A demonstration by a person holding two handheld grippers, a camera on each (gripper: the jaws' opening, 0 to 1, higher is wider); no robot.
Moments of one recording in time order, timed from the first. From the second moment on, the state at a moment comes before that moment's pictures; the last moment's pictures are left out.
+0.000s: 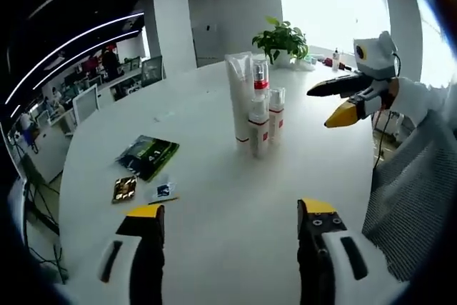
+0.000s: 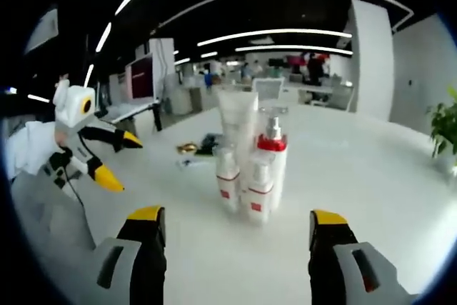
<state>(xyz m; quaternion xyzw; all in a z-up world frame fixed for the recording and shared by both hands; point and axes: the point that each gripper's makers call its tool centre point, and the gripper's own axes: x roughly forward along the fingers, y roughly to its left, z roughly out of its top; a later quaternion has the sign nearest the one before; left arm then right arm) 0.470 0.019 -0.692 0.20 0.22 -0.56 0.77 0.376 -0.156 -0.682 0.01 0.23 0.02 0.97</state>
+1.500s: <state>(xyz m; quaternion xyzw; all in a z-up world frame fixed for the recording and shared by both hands) 0.501 0.113 -0.664 0.16 0.20 -0.58 0.78 0.412 -0.044 -0.627 -0.04 0.19 0.03 0.98</state>
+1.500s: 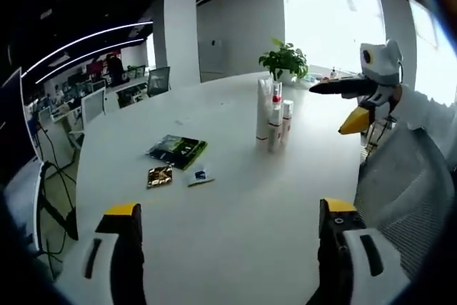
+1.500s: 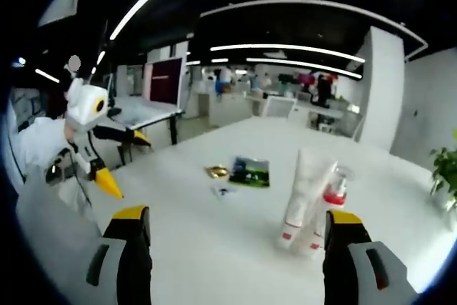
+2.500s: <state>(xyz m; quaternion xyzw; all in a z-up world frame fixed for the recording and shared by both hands) 0.510 0.122 -0.668 0.13 0.21 -0.56 0.79 0.502 -0.025 -0.663 -0.05 0.21 0.06 0.97</state>
